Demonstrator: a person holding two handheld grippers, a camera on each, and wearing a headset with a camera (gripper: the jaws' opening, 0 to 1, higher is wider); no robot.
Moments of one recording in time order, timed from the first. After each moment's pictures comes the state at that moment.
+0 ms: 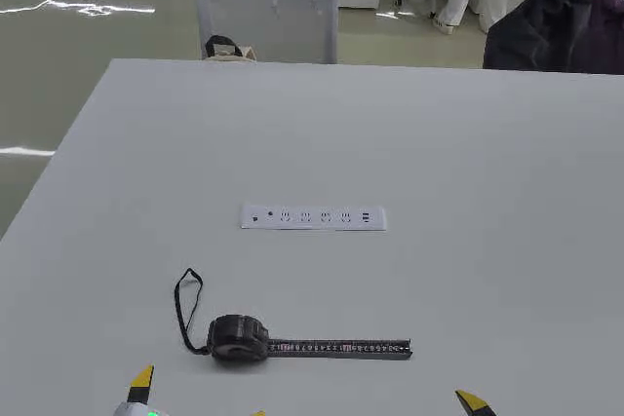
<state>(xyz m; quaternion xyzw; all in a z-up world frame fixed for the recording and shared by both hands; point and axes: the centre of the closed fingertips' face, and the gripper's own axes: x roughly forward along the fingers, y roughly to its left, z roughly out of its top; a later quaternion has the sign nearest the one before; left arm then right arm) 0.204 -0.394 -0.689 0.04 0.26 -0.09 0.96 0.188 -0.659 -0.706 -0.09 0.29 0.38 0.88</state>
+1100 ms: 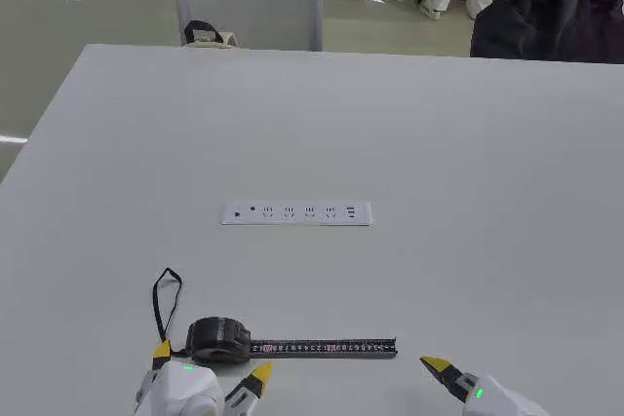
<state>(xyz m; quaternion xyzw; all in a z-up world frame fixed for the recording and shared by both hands) 0.262 -0.410 -0.727 0.02 0.28 -0.03 0.96 0.235 -0.659 -0.728 -0.13 0.28 0.46 0.83</state>
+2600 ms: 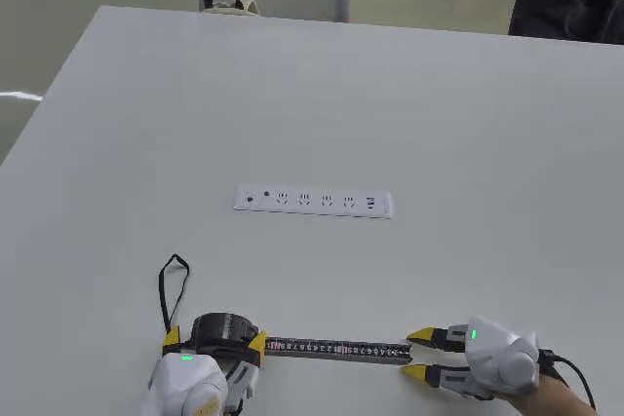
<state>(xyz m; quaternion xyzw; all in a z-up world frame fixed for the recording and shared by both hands) 0.287 -0.391 -0.750 -0.04 0.26 0.06 0.96 0.306 -0.664 -0.781 -0.22 0.28 0.60 0.72</state>
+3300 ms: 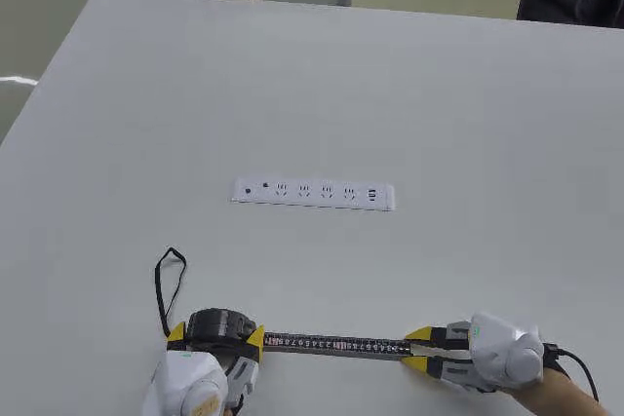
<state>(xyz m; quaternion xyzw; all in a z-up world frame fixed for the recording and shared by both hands) 0.289 -0.396 -0.756 -0.05 0.27 0.06 0.96 0.306 -0.661 -0.781 -0.23 0.27 0.62 0.70</state>
